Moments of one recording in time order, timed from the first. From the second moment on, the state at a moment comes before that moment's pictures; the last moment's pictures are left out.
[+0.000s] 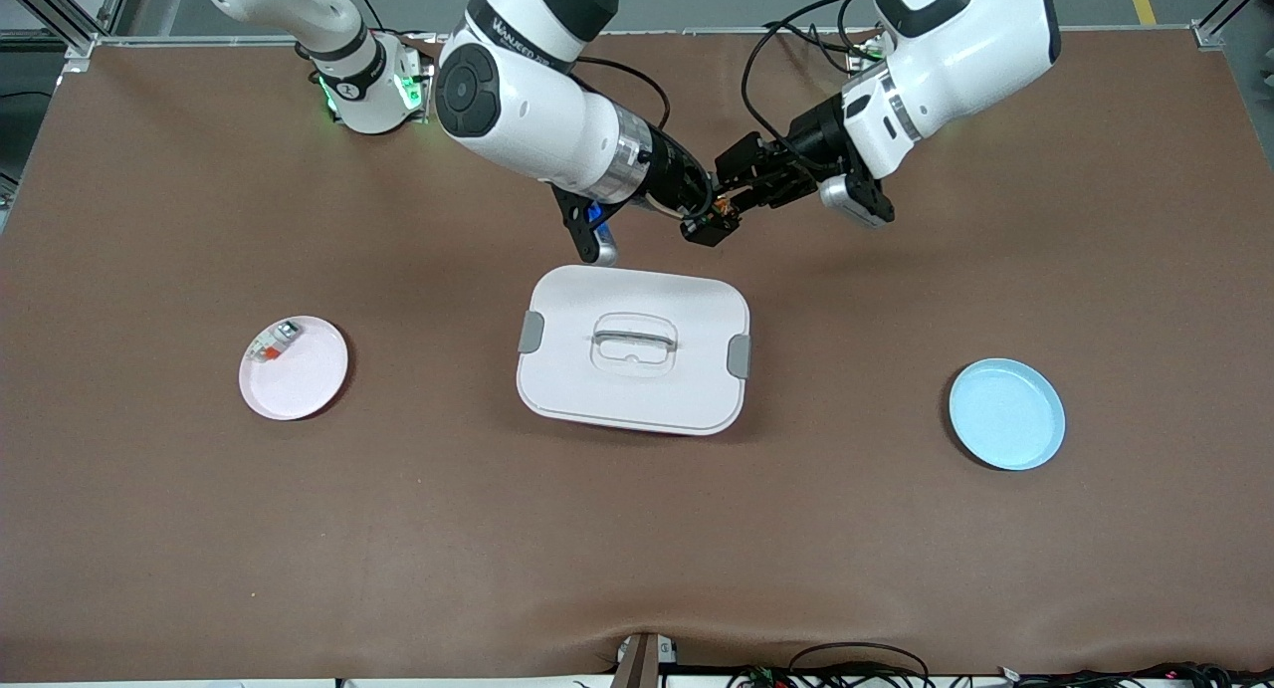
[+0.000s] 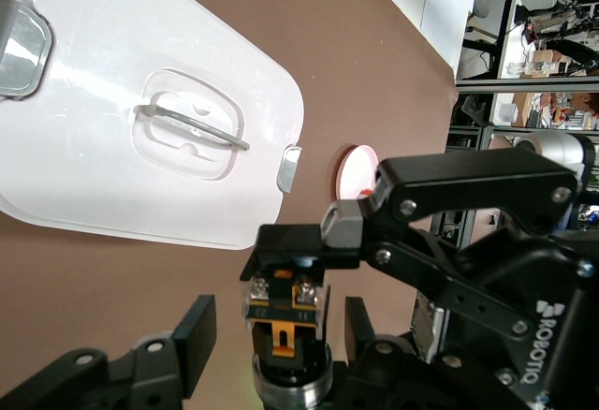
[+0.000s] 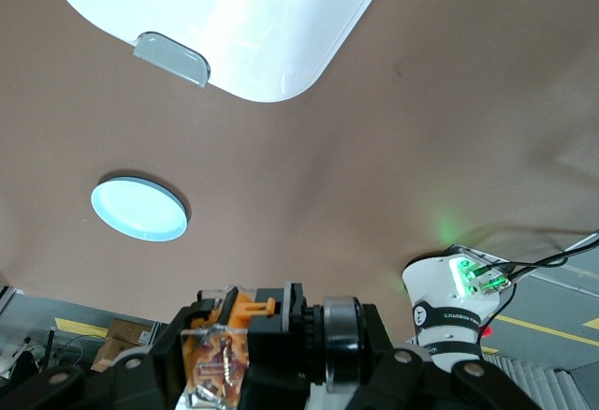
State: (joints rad) left arm 0.10 -0.19 -0.66 -2.18 -1.18 2.35 -0.07; right arm 0.80 0.44 -0.07 -1.33 0.72 2.02 1.66
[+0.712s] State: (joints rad) left arm 0.11 -0.18 -0.66 -2.17 -1.19 2.35 -0.06; right arm 0.80 0.44 -0.07 -1.33 0.72 2.02 1.66
